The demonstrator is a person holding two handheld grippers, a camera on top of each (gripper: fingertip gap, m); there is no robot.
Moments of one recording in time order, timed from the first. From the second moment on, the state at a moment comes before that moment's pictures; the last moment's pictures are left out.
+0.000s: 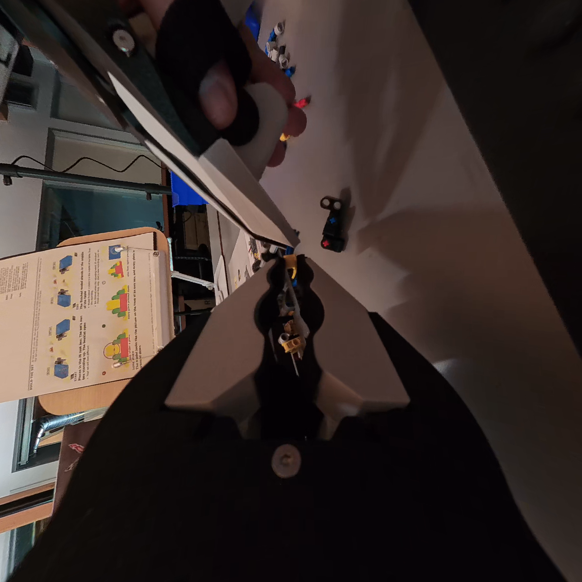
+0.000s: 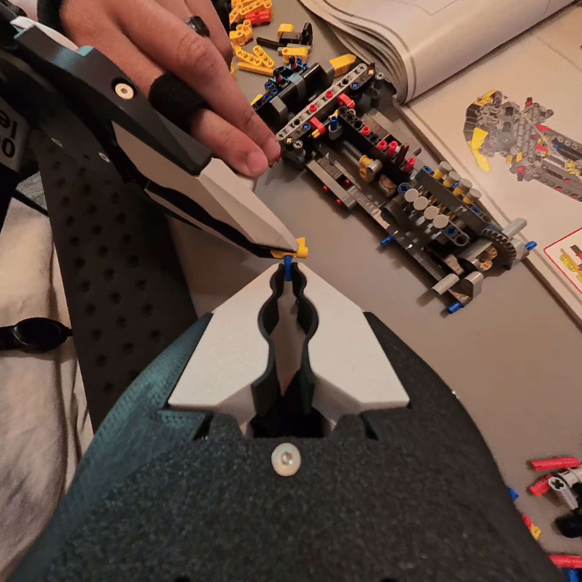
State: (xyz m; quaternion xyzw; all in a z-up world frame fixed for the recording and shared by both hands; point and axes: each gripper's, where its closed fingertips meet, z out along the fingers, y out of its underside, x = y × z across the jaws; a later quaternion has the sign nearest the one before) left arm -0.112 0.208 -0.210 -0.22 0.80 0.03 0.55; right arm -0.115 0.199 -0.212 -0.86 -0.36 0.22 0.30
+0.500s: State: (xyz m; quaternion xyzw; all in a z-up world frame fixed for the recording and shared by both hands) left arm -0.112 0.206 -0.210 -0.24 0.80 0.00 0.55; right arm -0.113 0.201 -0.210 -0.85 -0.35 0.22 0.33
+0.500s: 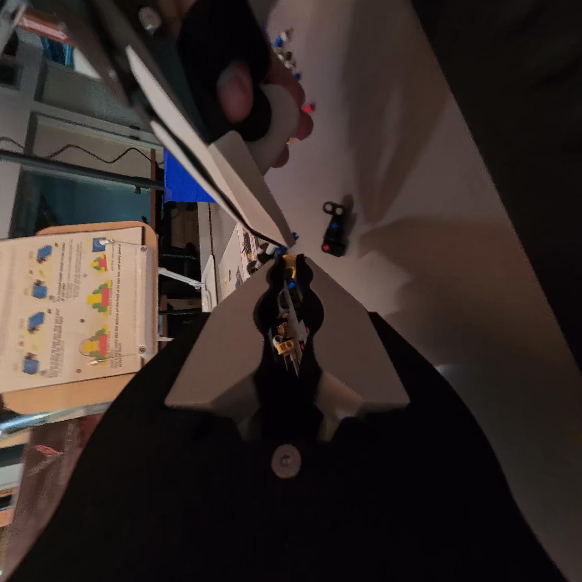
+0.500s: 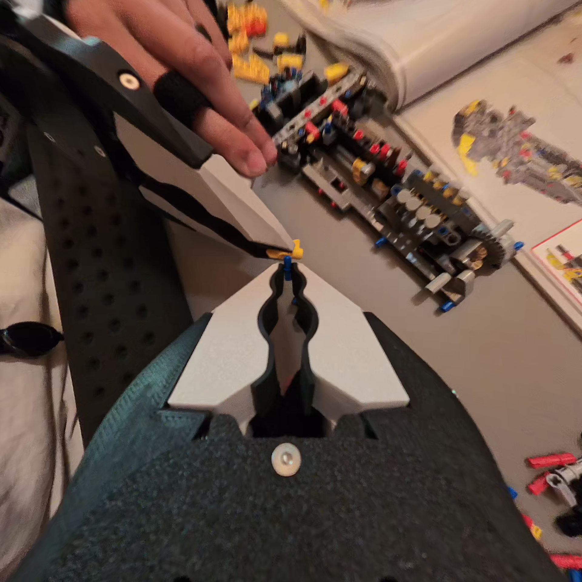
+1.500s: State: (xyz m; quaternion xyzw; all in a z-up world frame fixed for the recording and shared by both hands) left arm -0.111 0.220 -0.171 -0.32 0.74 -0.10 0.58; right arm -0.115 0.206 -0.171 -0.83 -0.36 0.14 0.41
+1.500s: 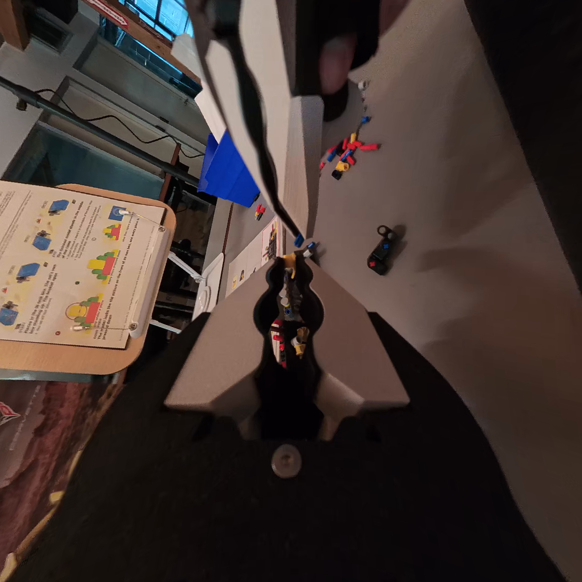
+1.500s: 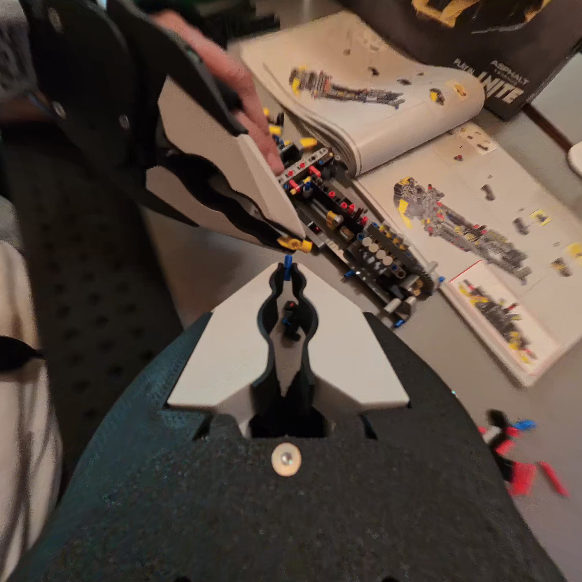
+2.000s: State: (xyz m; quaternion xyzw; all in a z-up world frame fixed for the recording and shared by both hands) left arm -0.109 0.218 -0.189 -0.23 0.77 0.02 0.59; right arm -0.117 0.205 -0.185 -0.84 -0.45 0.06 0.31
